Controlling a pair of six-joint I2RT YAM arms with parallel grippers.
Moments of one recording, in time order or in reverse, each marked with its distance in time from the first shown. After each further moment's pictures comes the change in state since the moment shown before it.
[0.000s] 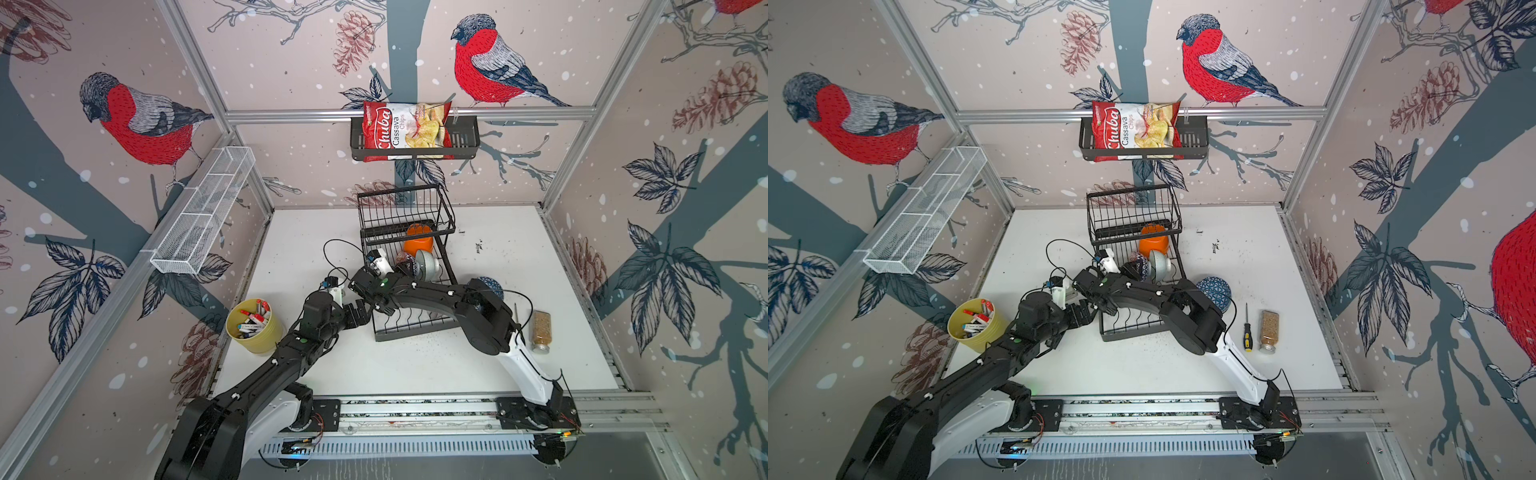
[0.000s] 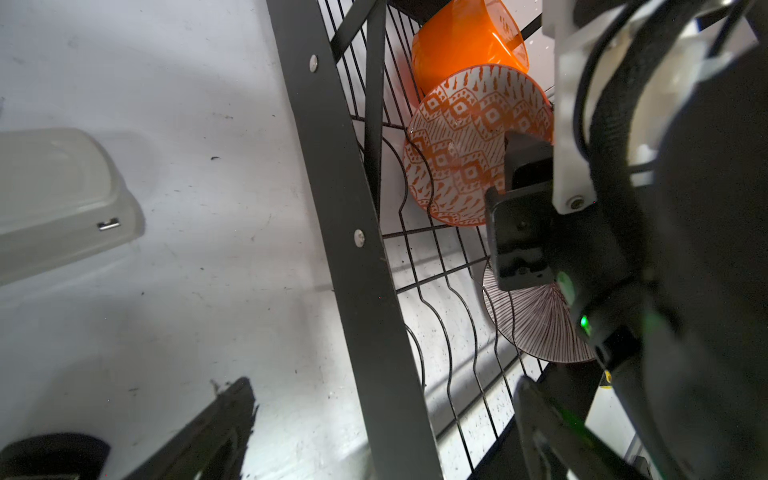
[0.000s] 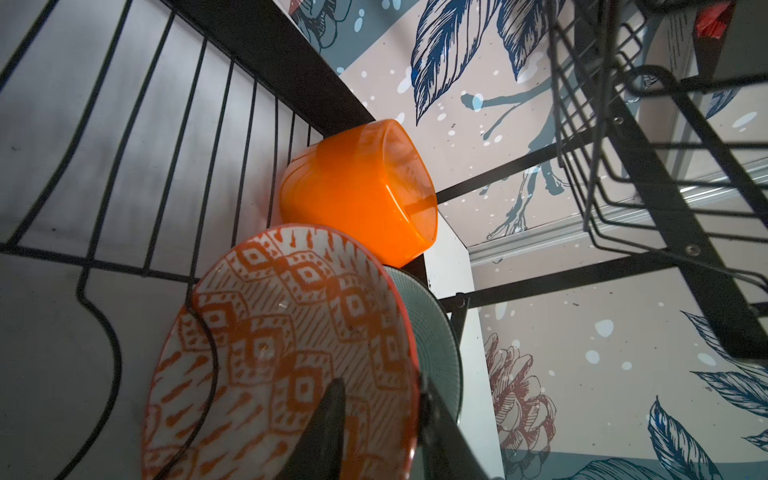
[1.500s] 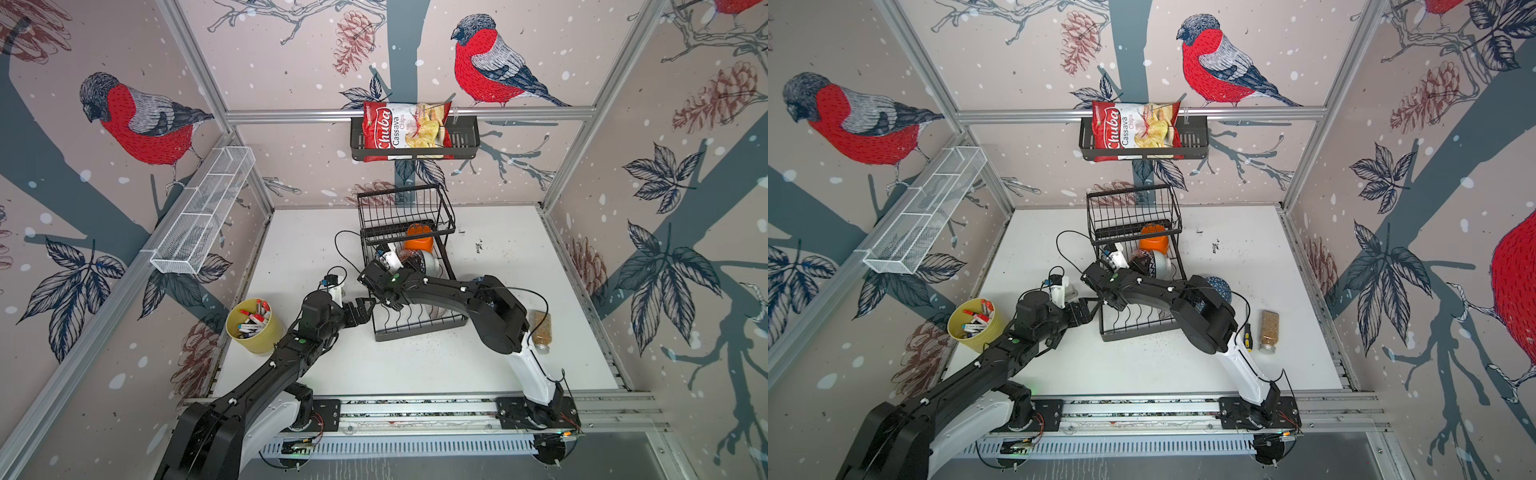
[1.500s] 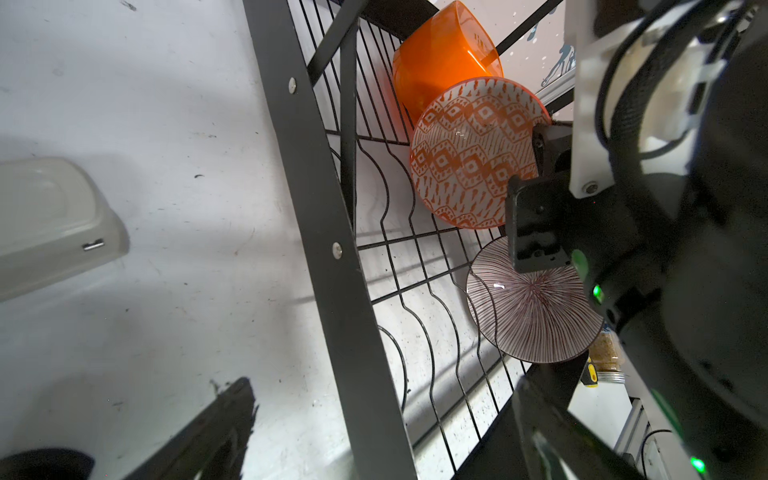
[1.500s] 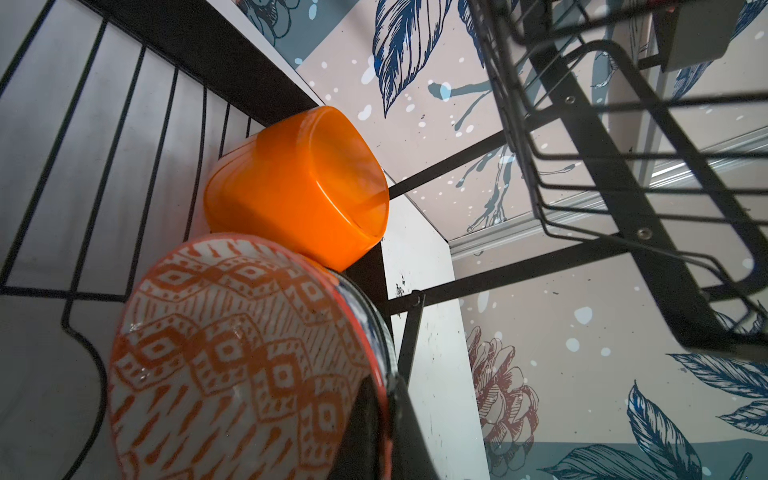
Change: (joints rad) left arm -0.002 -0.029 0.009 -0.001 0.012 -0.003; right arm -0.042 -0.093 -0.109 0.081 0.038 -0.047
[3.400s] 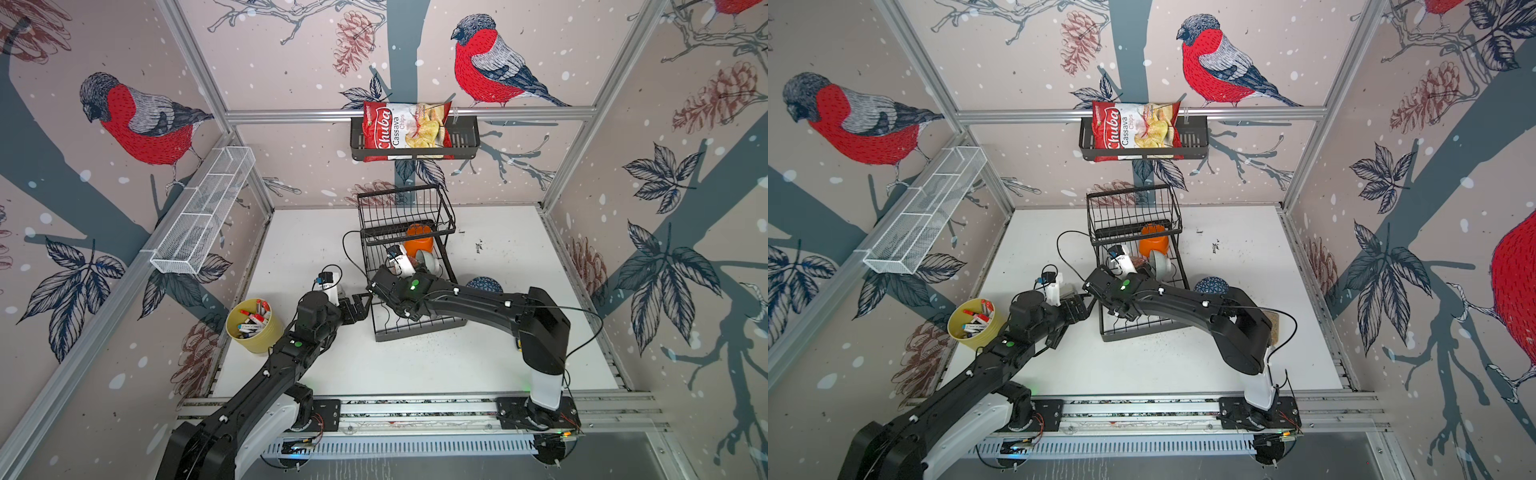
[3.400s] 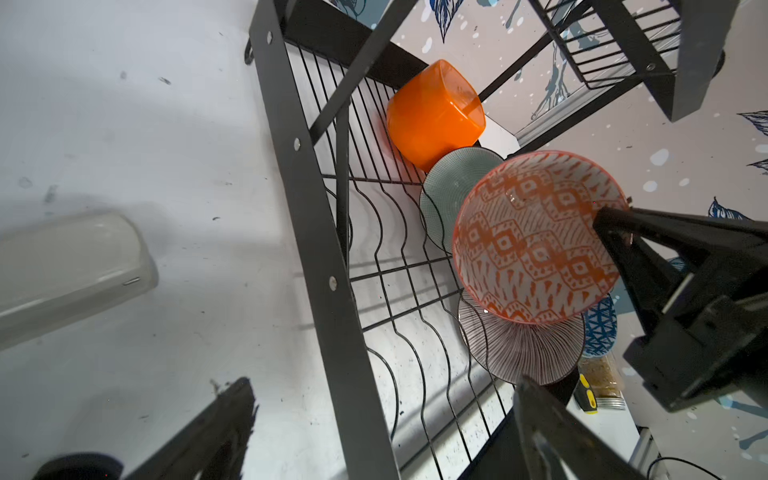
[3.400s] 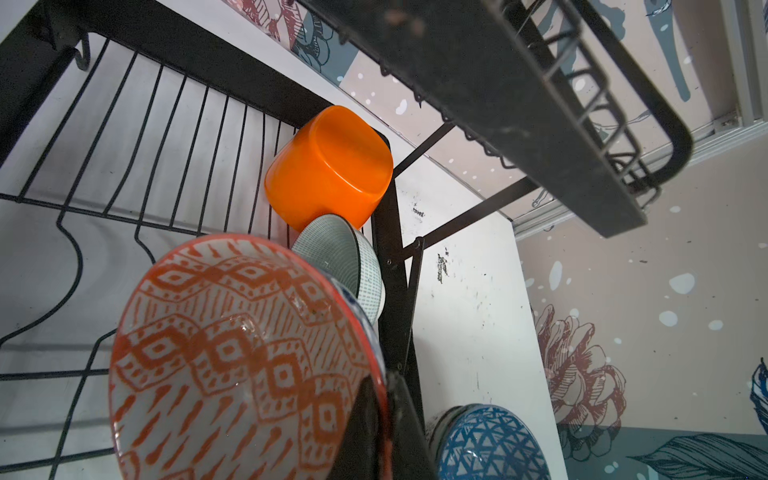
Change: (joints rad) left arm 0.000 -0.079 0.018 -0.037 -0.043 -0.004; right arm 0.081 -0.303 -0.171 -0.104 -0.194 0.220
